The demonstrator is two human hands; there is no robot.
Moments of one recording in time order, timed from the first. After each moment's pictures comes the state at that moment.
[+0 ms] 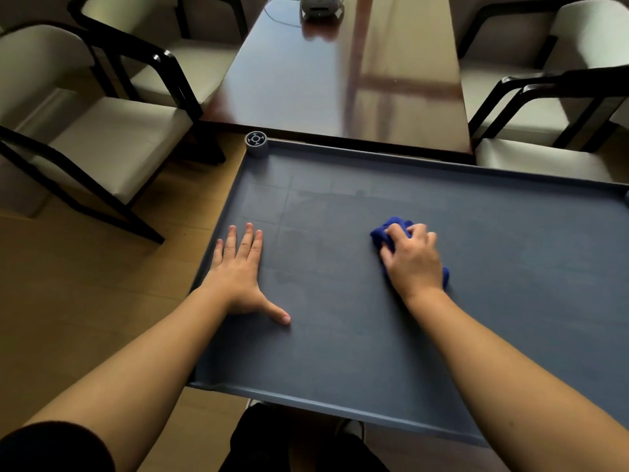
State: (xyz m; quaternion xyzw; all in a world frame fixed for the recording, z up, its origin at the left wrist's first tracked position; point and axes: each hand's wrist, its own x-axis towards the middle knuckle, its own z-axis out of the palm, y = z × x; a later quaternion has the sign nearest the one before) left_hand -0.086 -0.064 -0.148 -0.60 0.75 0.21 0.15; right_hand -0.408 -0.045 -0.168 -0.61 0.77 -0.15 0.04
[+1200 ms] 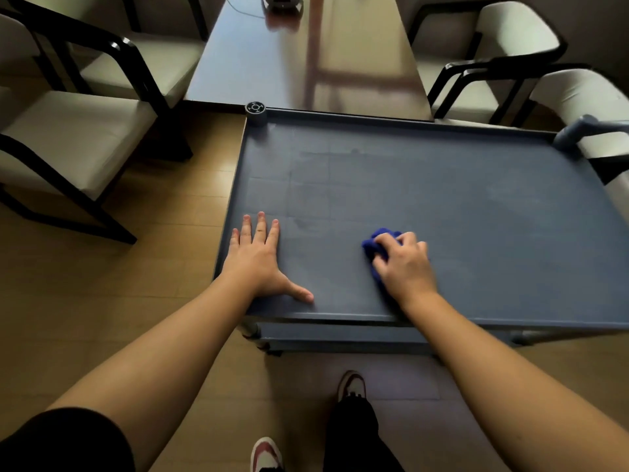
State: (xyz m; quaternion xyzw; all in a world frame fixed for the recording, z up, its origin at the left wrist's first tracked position) left_hand -0.052 0.008 -0.155 -0.56 0.79 0.20 0.12; right_hand -0.321 0.099 -0.157 -0.57 0.81 -0.12 0.07
